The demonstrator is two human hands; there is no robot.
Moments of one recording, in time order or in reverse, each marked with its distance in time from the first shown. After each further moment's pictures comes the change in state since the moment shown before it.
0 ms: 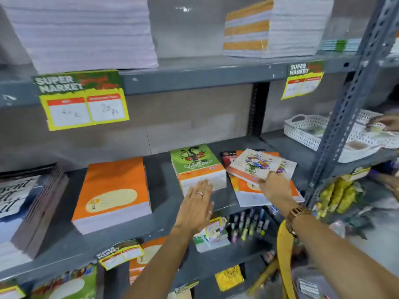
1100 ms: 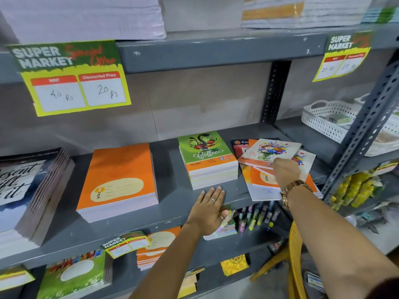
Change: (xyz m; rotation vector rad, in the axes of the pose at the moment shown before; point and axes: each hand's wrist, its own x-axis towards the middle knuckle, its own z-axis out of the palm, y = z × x) left_hand 0.003 -0.014 0.050 0.000 -0.335 0.041; right_hand 0.042 -0.021 0.011 0.750 -0.051 0.413
